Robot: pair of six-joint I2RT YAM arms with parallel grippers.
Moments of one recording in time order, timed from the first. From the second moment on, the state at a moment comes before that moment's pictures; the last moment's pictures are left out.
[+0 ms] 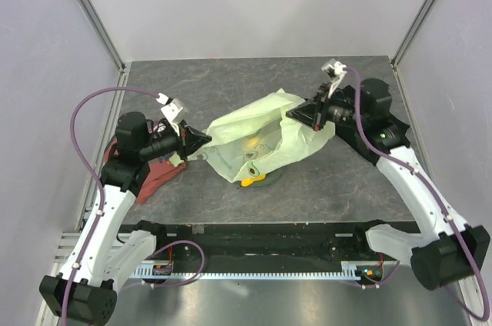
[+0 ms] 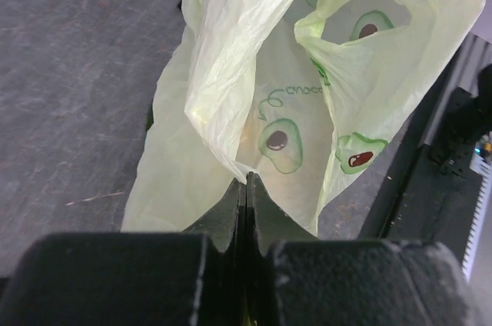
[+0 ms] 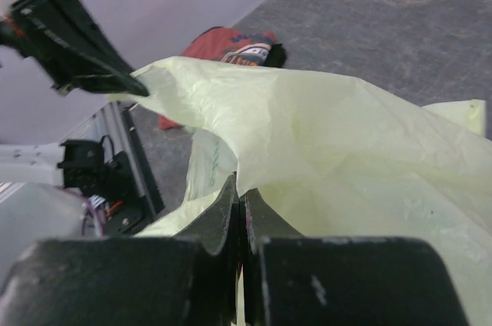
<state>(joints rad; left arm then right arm) -0.20 0.82 0.83 -0.30 0.80 0.05 0.27 1.09 1.02 -0.05 -0.84 0.32</state>
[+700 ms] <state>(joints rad) -0.20 0.47 0.69 -0.24 0.24 -0.05 0.62 1.52 1.29 -0.15 0.01 0.17</state>
